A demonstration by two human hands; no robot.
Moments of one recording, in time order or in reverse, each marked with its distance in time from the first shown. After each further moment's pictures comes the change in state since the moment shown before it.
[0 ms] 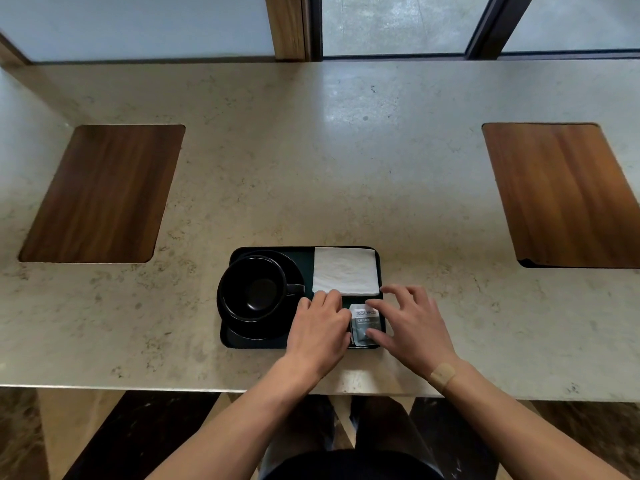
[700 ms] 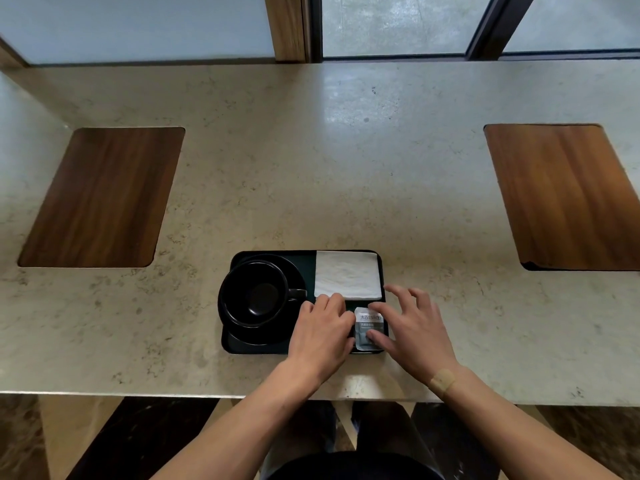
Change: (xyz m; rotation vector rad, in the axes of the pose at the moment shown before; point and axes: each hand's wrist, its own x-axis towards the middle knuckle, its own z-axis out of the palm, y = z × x) left_hand 0.003 -0.004 0.002 -0.030 -0.004 0.034; right_hand 0.001 0.003 0.012 -0.037 0.042 0.017
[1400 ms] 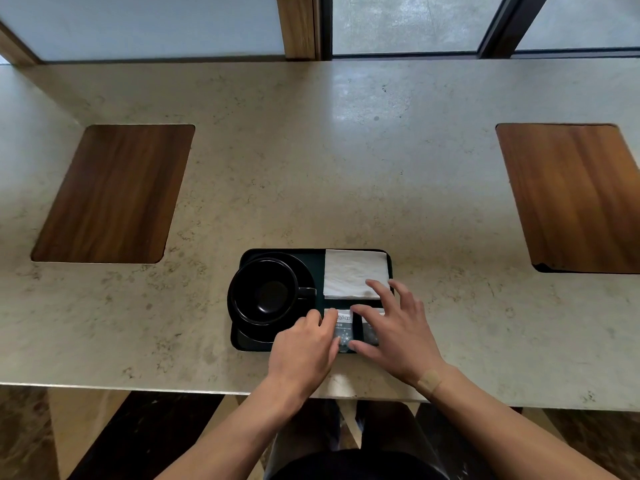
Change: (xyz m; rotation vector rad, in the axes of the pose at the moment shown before) left_hand -0.038 -0.020 -0.002 -0.011 -0.010 -0.171; right_hand 0.008 -0.033 0.000 0.010 -0.032 -0.119
